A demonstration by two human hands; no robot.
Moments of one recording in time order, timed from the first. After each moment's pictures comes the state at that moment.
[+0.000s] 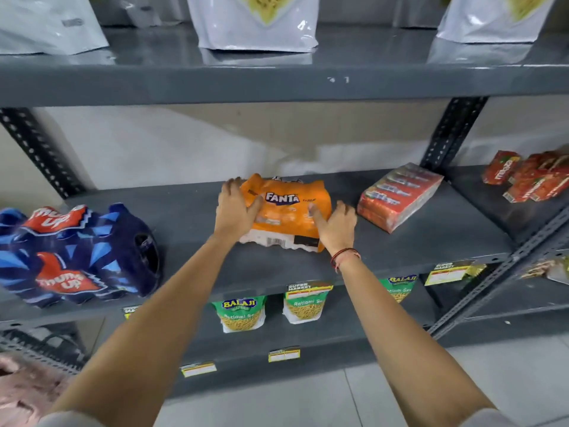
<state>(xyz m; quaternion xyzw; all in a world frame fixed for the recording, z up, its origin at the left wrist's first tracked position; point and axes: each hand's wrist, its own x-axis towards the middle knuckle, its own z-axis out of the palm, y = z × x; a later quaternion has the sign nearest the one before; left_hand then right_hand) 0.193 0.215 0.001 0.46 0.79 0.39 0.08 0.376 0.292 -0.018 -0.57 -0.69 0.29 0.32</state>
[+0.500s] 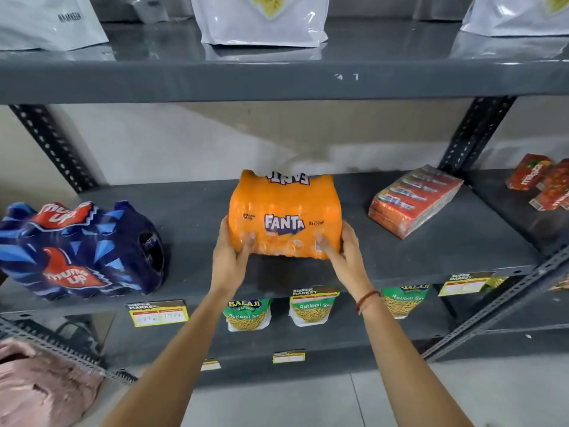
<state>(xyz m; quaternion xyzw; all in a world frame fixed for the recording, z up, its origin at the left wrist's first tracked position) 0.217 0.150 -0.063 0.39 0.72 0.56 0.14 0.408 0.278 -0.065 -0.38 -0.71 0.47 0.36</state>
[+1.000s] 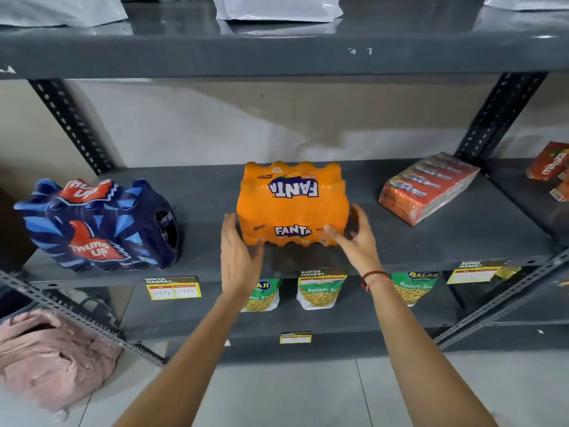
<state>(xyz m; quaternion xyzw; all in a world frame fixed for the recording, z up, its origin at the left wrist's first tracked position) 0.251 0.121 -0.065 0.35 0.81 0.47 0.06 0.417 0.281 -0.071 -0.40 -0.67 0.51 0.35</state>
